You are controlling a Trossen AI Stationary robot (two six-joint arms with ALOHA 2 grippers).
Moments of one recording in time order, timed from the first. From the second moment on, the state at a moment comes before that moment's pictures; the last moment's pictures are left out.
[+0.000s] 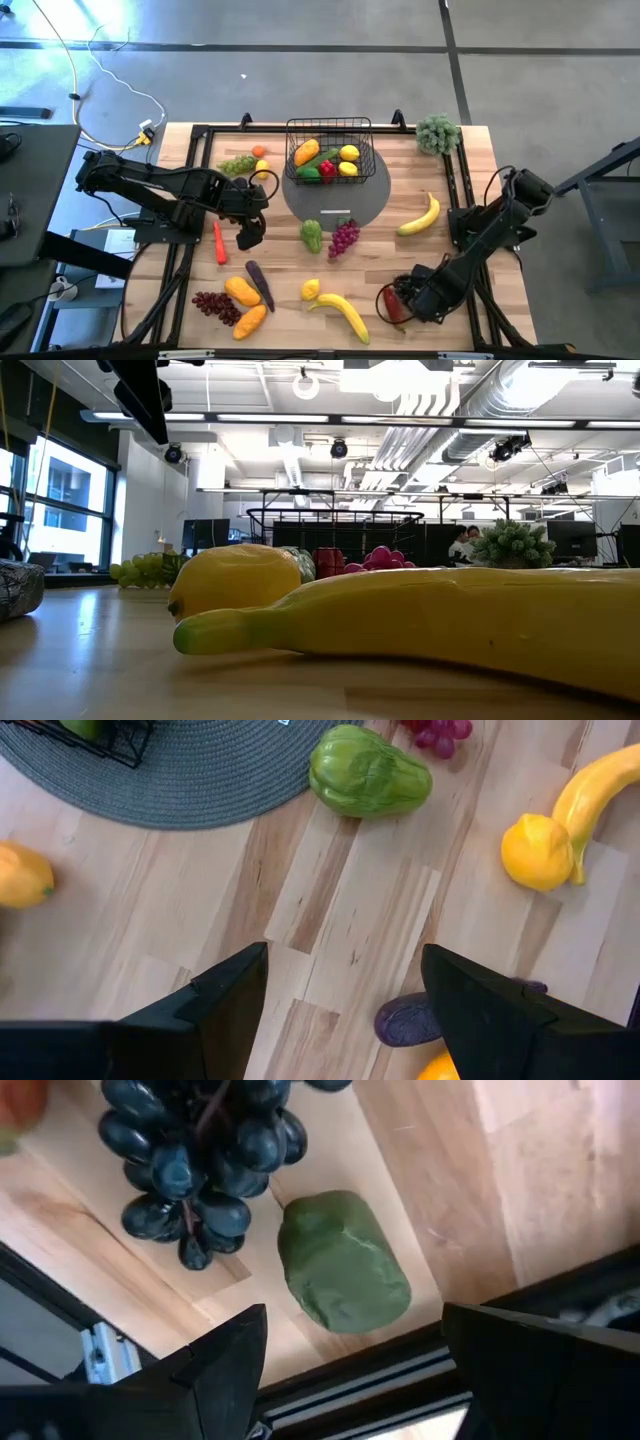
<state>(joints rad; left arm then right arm) -0.07 1.23 1.14 -1.08 -0.12 -0.55 0.84 1.59 1.05 -1.10 -0.26 1.30</state>
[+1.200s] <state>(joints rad) -0.07 1.23 1.14 -1.06 -0.17 -0.55 0.87 1.59 0.93 -0.89 -0.30 1.43</state>
